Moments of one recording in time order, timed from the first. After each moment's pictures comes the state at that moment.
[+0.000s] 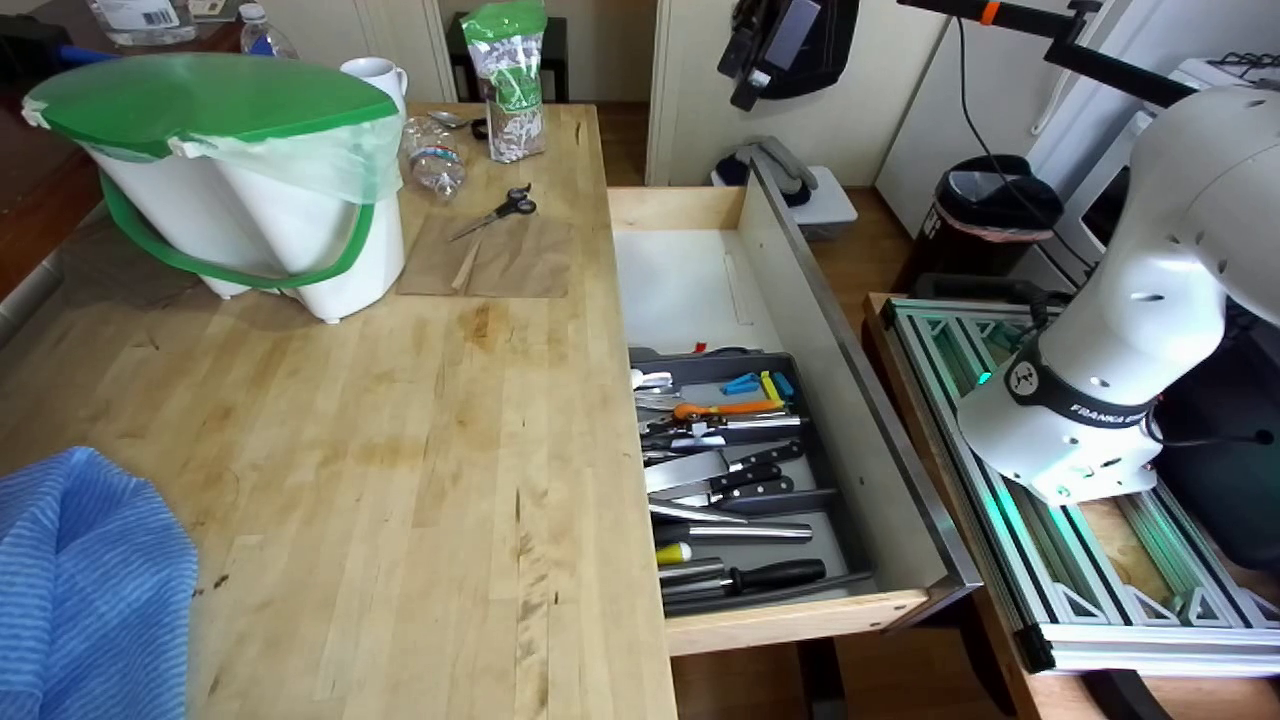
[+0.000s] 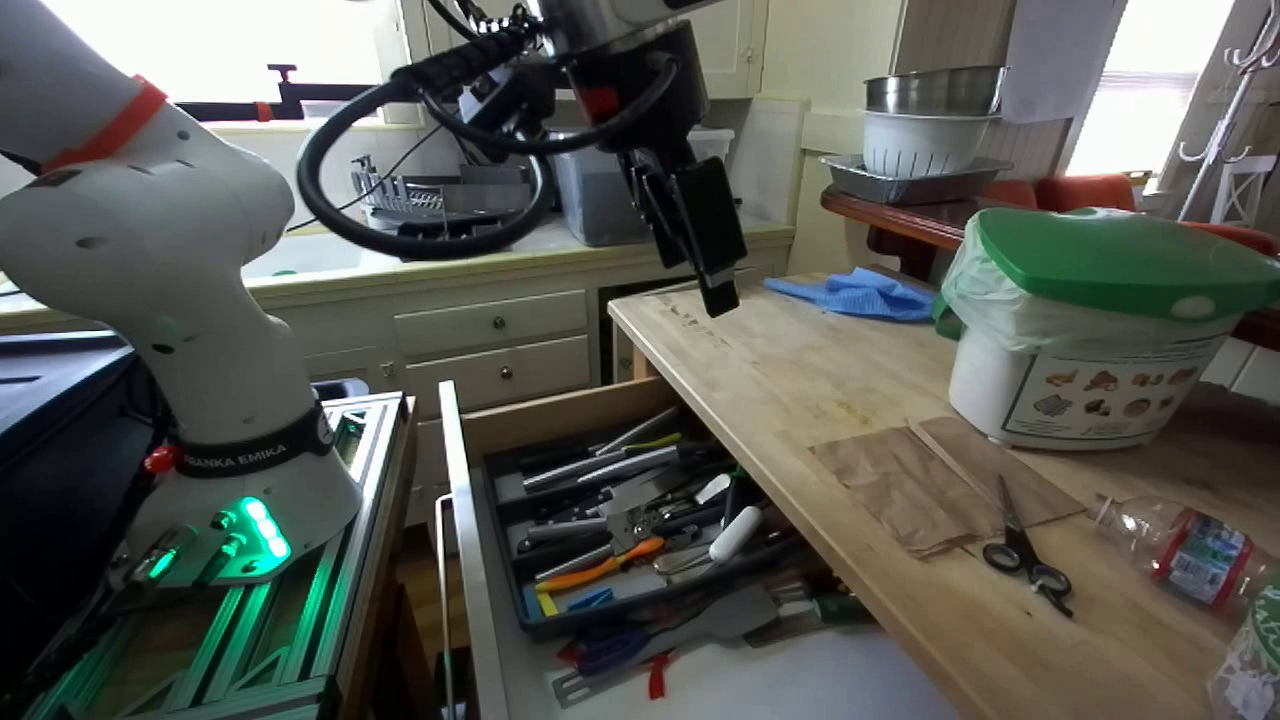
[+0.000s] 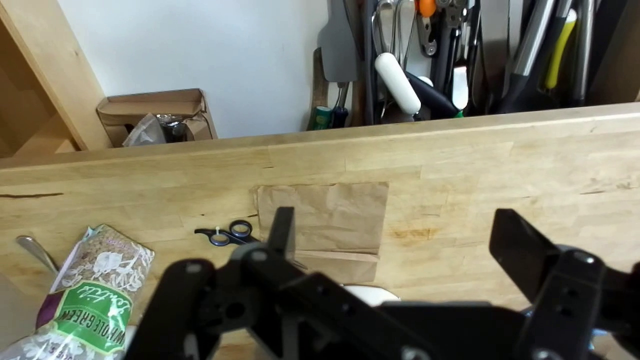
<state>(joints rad) -0.12 -0.59 -0.40 -2.59 -0.02 2.33 -0.54</state>
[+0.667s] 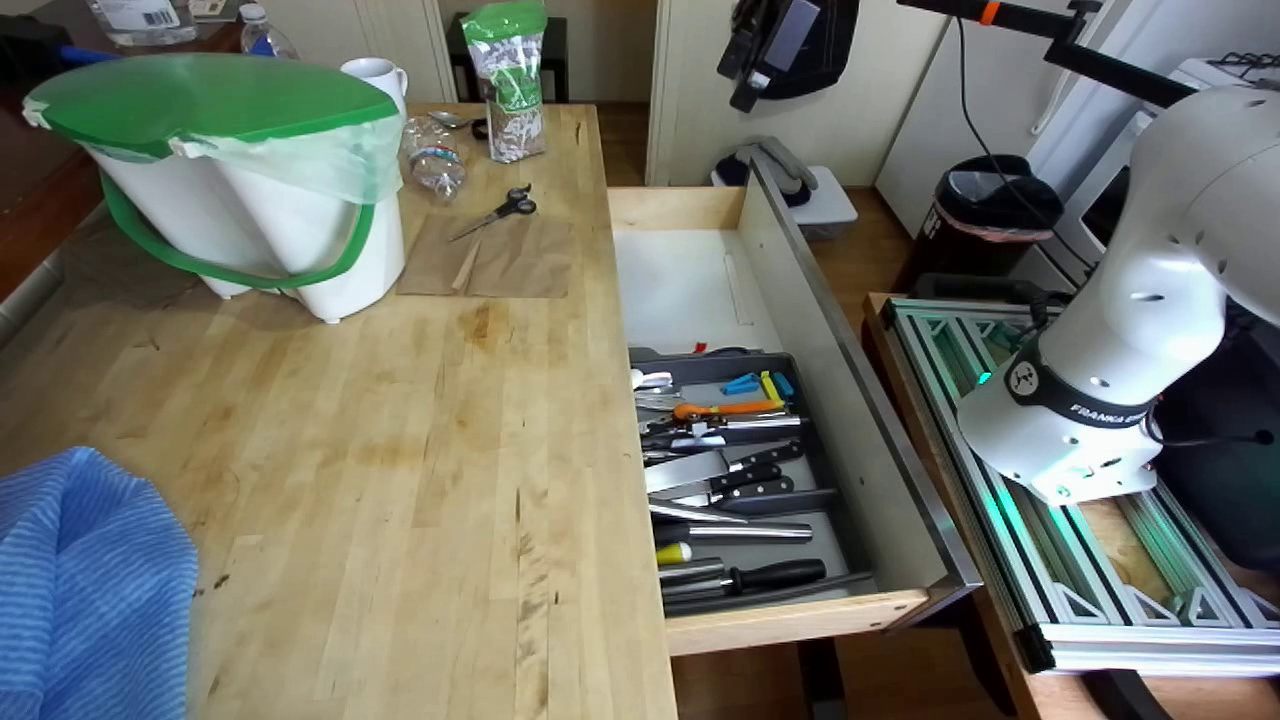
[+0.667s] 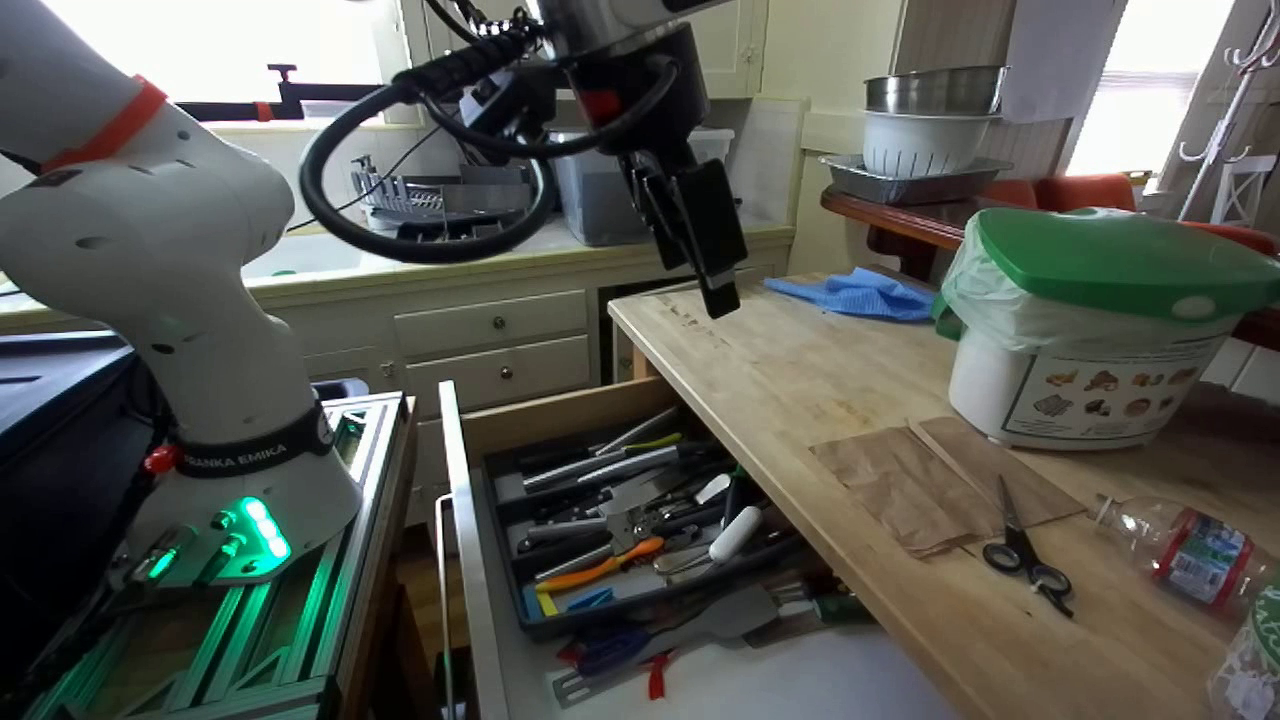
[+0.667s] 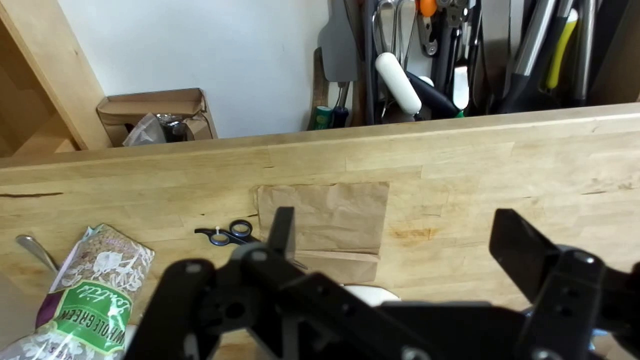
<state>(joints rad) -0.12 -0.59 -0.40 -2.59 -0.02 2.34 -0.54</state>
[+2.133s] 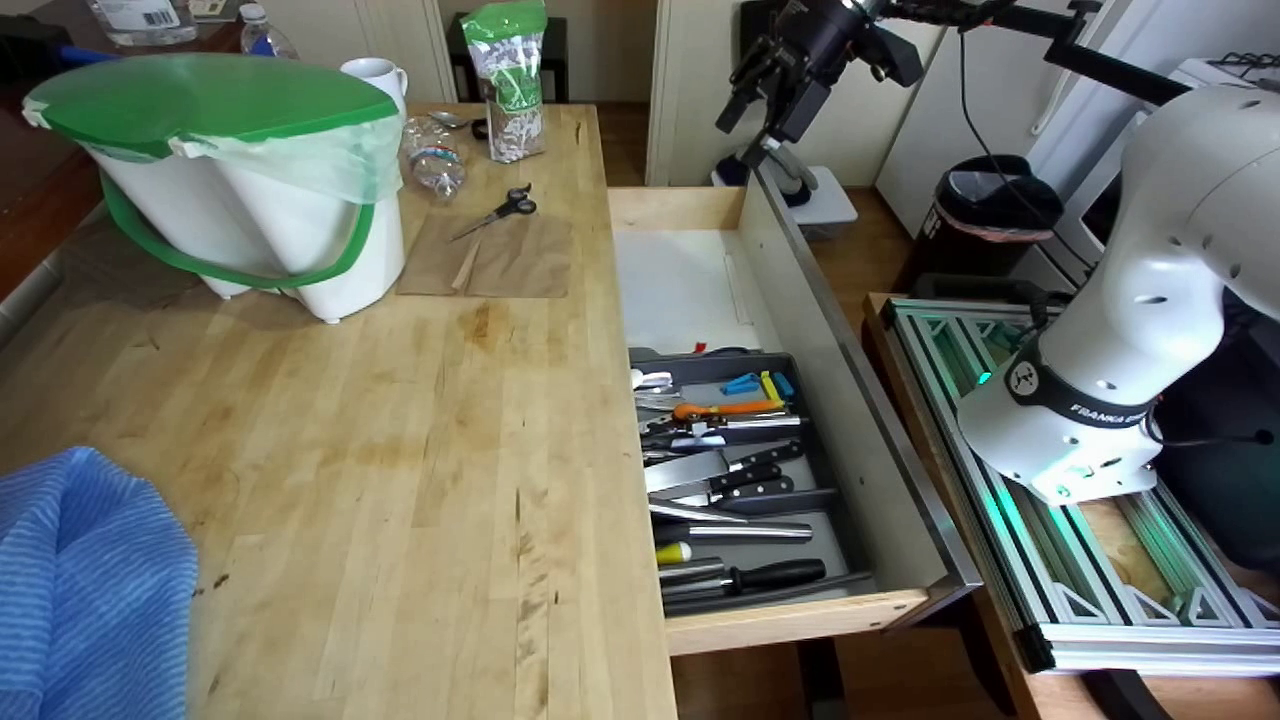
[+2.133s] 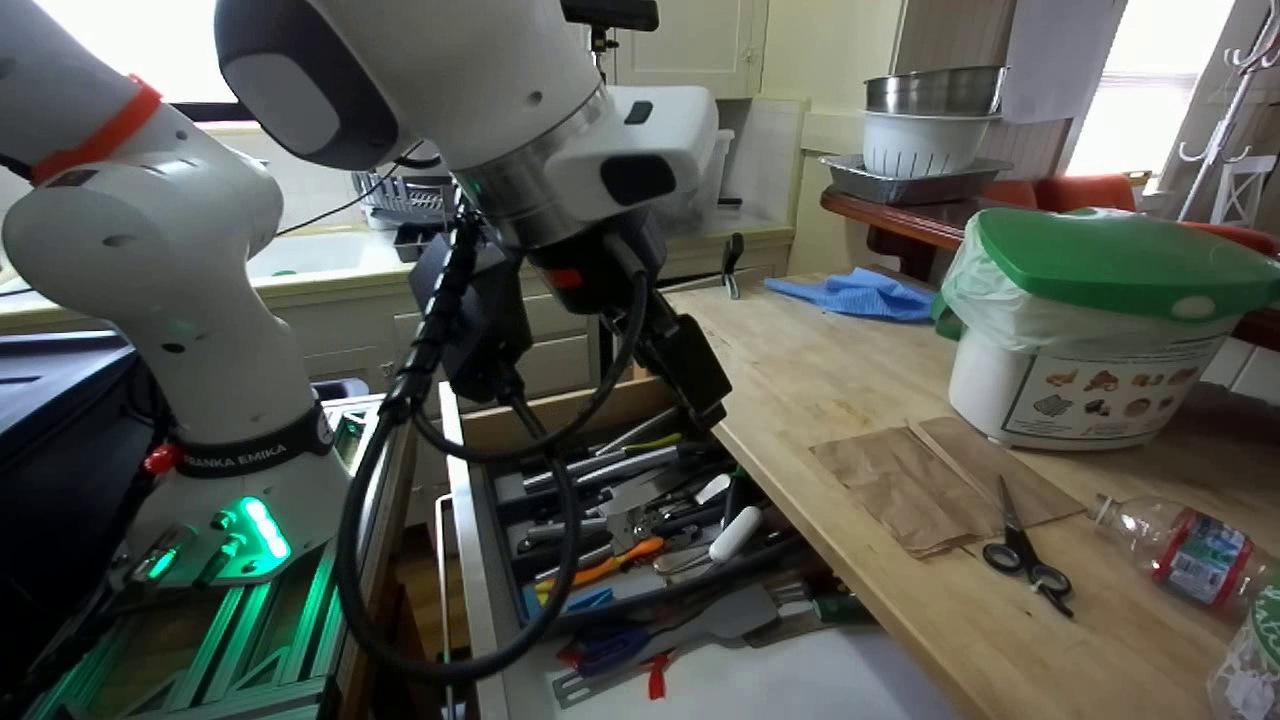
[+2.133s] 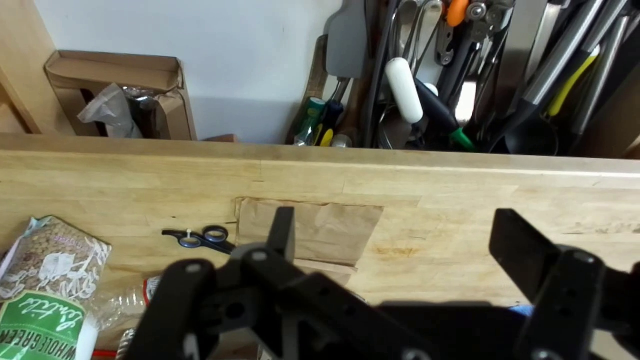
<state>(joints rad) -0.01 -0.58 -0.69 -2.75 0.11 2.59 -0.99</state>
